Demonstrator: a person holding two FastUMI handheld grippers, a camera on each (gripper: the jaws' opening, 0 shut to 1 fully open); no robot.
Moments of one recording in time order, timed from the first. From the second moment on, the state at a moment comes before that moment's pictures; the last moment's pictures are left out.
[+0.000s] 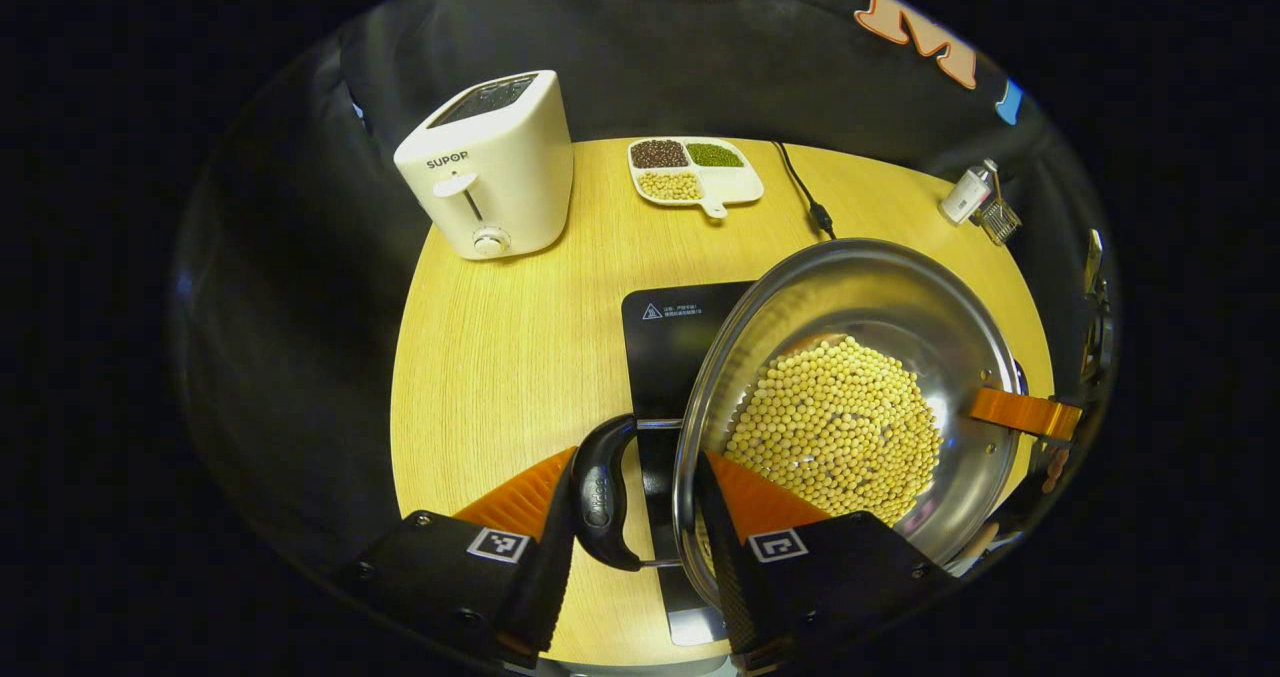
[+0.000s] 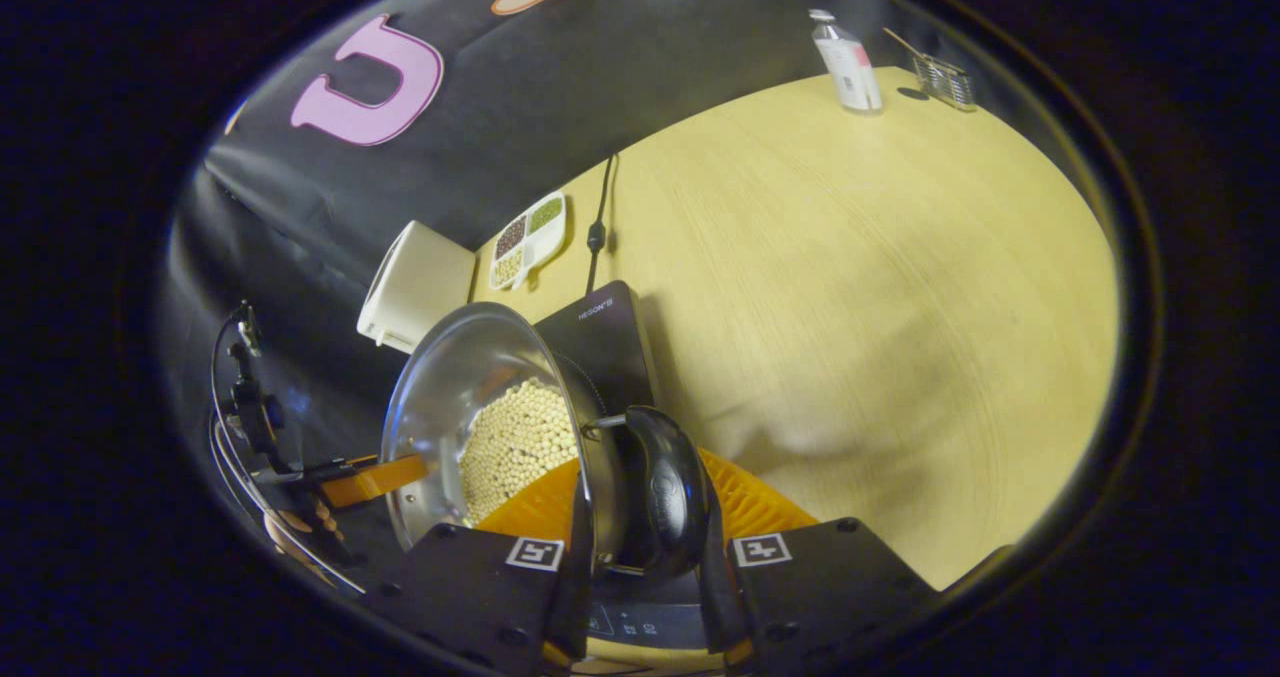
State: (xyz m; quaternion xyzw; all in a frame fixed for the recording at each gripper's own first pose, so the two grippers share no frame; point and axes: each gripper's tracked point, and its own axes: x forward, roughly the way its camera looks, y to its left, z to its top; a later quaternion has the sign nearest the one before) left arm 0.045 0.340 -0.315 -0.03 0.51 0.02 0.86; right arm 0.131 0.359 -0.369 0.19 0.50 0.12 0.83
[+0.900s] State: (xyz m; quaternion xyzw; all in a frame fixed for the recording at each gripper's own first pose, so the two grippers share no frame) left arm 0.045 0.340 -0.314 -0.03 0.50 0.01 0.87; right arm 0.133 0.359 -0.369 0.19 0.49 0.13 0.84
